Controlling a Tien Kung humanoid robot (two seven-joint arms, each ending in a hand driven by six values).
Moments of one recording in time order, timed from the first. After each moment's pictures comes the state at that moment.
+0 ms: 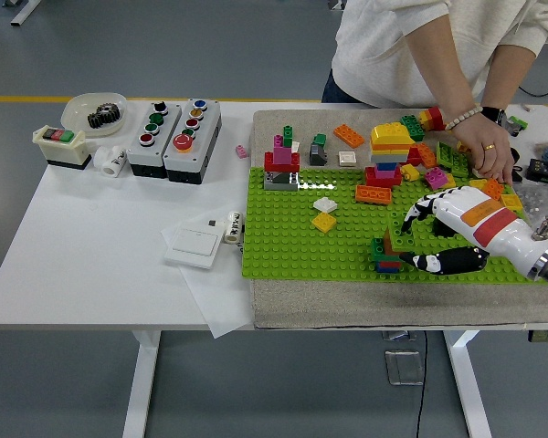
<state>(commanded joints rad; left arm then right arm) -0.15 0.11 -0.27 -0.25 0.34 0.20 0.28 0.42 -0.68 0.83 1.45 -1.92 -0.17 0.25</state>
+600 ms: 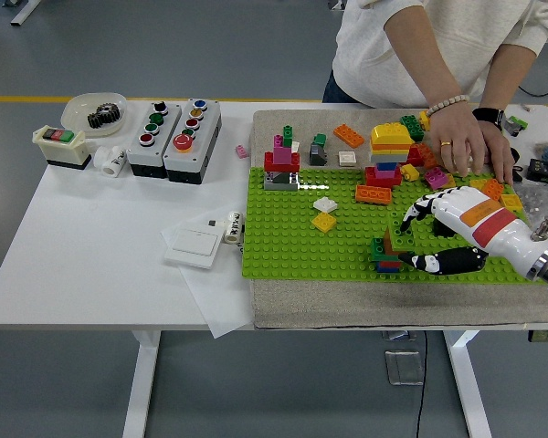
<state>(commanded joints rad) -0.15 0.11 -0.26 -0.25 0.34 0.20 0.28 0.42 -0.68 0.83 1.46 -1.92 -0.18 0.25</state>
